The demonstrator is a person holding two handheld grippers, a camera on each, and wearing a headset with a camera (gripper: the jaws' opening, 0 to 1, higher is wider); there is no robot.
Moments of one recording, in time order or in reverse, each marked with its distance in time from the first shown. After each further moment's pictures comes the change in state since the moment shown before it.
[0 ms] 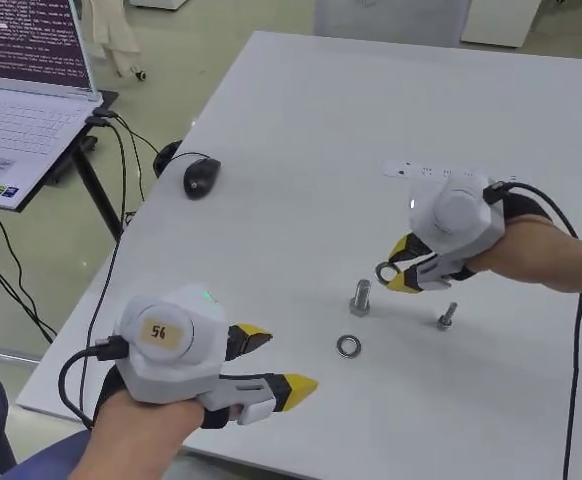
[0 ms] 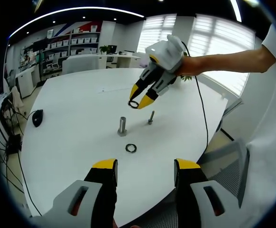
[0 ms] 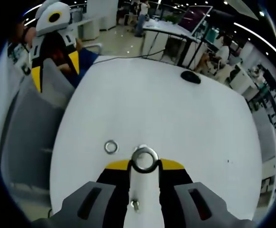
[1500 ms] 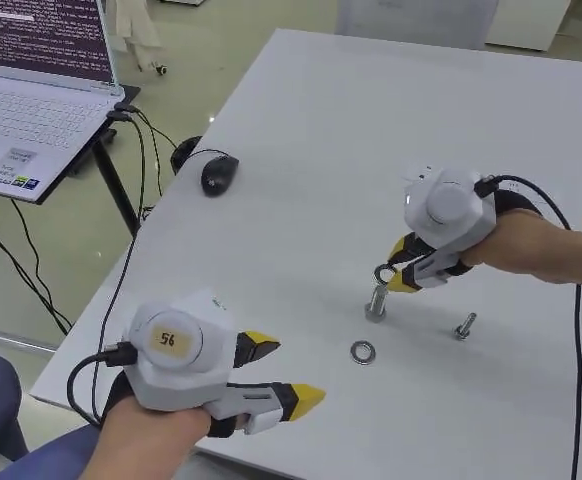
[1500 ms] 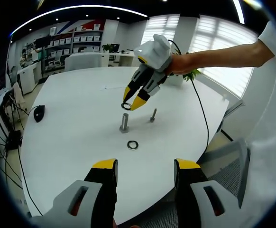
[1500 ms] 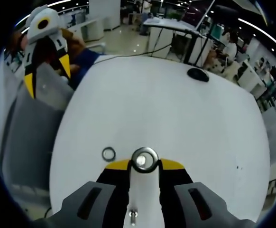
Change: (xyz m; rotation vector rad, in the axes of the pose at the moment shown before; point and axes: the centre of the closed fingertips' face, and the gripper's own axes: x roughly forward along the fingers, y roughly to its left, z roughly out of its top) left arm -0.002 0.005 -0.009 -0.025 0.006 0.008; right arm 0.031 0.009 0.009 0.009 0.017 0.092
